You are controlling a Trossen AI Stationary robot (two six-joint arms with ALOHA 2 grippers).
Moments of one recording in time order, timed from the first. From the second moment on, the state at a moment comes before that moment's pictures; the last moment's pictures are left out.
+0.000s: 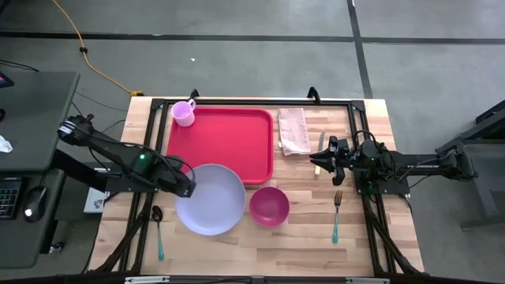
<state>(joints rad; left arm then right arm) -0.43 1.08 0.95 -1.24 -0.09 -1.67 -0.11 0.38 0.11 0.21 -0.06 0.39</state>
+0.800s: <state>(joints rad) -0.43 0.94 0.95 -1.34 -0.27 -1.97 -0.11 0.38 0.11 0.21 -0.06 0.39</state>
